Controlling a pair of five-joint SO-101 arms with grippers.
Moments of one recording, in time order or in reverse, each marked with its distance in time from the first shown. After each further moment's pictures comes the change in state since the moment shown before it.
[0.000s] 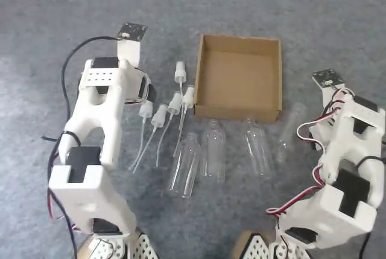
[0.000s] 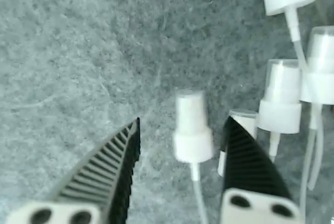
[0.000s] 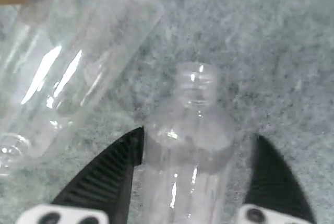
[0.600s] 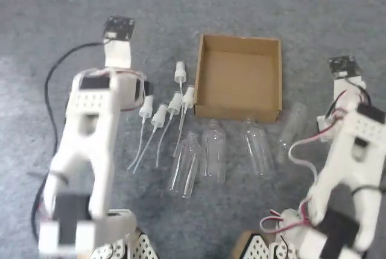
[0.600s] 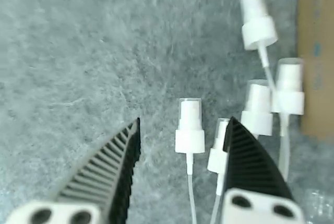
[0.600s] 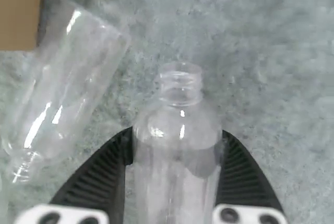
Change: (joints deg) left arm 0.0 -23.5 18.4 -10.0 4.1; right arm 0.0 -22.1 9.3 -3.7 -8.3
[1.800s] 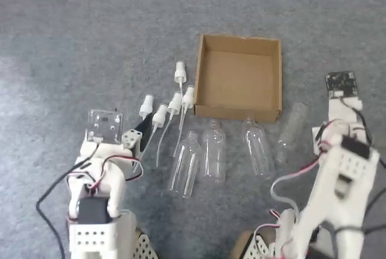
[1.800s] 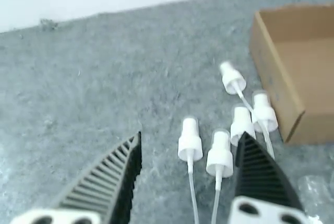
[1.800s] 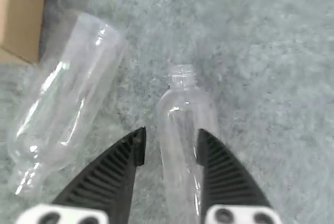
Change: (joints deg) left arm 0.1 -87.2 61.7 -8.3 -1.2; right arm -0.1 -21.1 21.2 -11.4 -3.8
